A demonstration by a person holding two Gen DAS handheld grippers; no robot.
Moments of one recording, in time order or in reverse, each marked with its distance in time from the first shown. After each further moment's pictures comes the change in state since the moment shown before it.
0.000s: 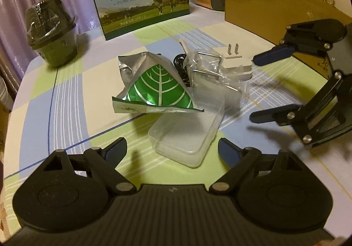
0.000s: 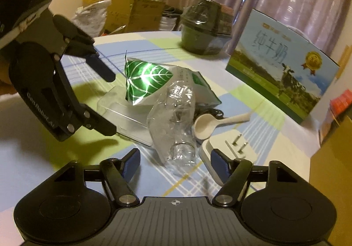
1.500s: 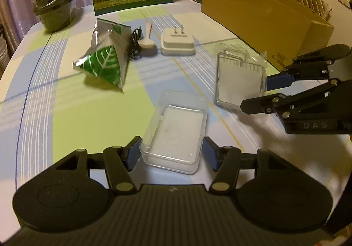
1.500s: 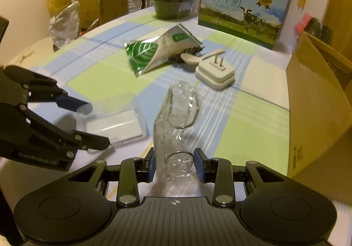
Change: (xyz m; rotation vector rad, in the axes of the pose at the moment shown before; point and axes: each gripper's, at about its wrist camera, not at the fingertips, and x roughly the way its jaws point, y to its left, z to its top) left arm -0.065 -0.097 -0.043 -0.168 0.058 -0.032; right arm -0.115 0.034 -0.042 0.323 0.170 -0.030
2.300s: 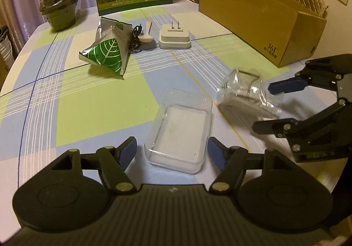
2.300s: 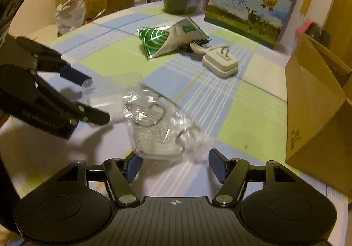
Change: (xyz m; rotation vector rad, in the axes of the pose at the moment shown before) left arm -0.018 -0.007 -0.023 0.012 -0.017 0.020; right arm -0.010 0.017 -0.031 -0.060 0.010 -0.029
